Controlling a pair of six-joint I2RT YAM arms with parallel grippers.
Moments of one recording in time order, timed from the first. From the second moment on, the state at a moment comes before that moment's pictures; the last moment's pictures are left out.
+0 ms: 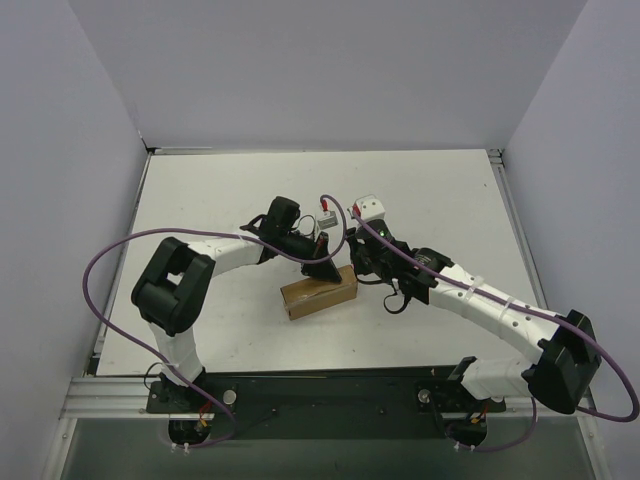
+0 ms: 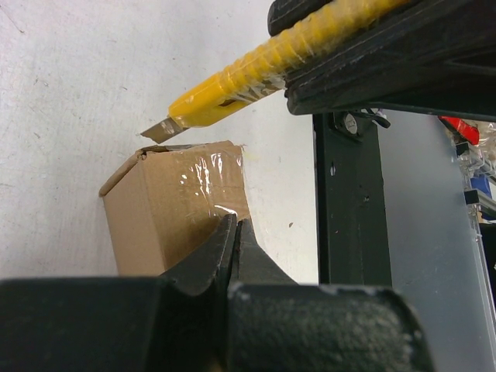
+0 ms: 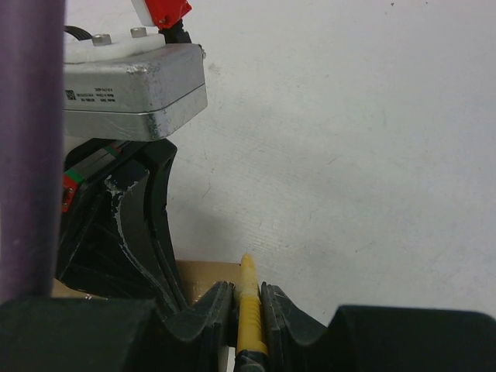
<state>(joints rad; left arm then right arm) -0.57 1.84 1.10 -0.04 1.09 0.01 0.83 1.28 0.97 -0.38 0.36 0.26</state>
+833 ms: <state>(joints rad) -0.56 1.86 1.11 -0.02 1.12 -0.01 0.82 1.29 0.97 -0.38 0.34 0.26</state>
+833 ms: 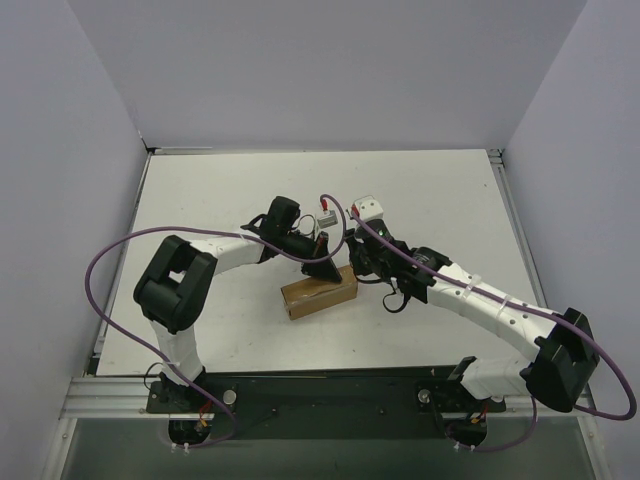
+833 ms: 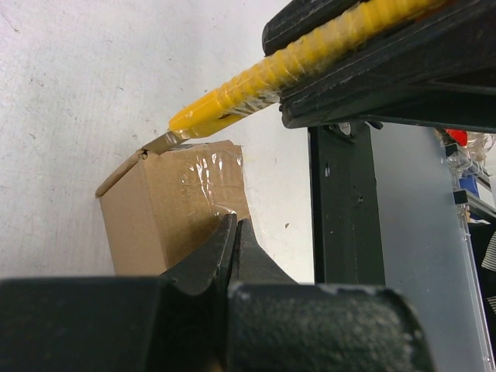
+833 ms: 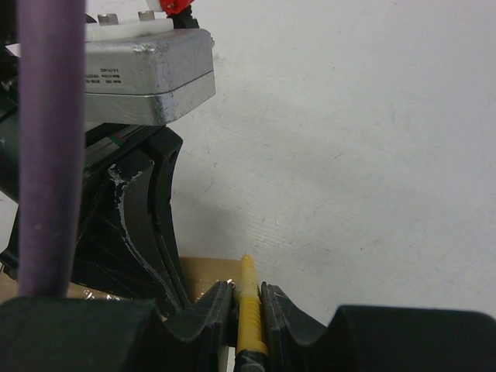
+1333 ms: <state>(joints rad) -0.56 1.87 1.11 -0.02 1.12 -0.02 0.83 1.29 0.97 -0.37 0.35 0.22</state>
